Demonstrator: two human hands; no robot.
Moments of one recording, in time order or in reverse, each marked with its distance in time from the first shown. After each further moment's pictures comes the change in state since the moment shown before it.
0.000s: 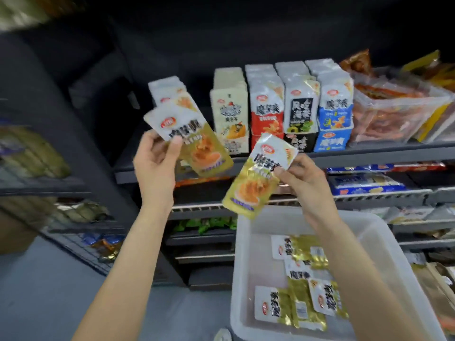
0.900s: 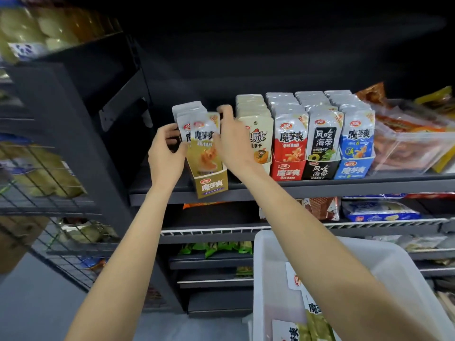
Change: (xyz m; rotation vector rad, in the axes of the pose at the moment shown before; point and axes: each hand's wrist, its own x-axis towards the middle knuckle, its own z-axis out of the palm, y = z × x) left_hand 0.109 -0.047 -0.024 0.522 0.006 0.058; right_hand 0.121 -0.031 0.172 -0.899 0.016 -0.502
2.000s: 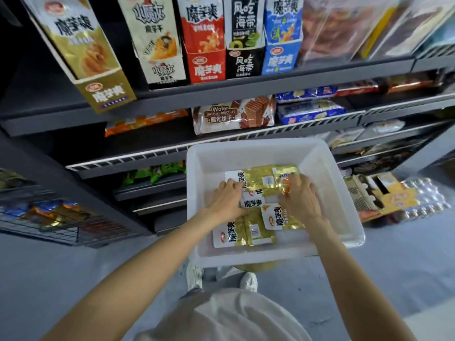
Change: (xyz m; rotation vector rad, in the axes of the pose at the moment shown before) left_hand -0.292 -0.043 0.164 0.622 -1.301 0.233; right_hand -0.327 0.249 -0.104 -0.521 -0.493 0.768
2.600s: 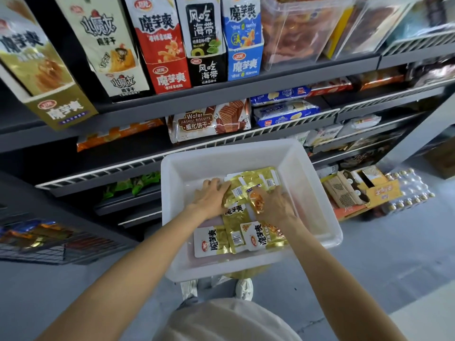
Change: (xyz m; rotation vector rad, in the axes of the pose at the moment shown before) left_hand 0.039 -0.001 0.003 0.174 -0.112 -0.018; right_hand 0.003 0.004 0.011 -0.231 -0.166 -0.145
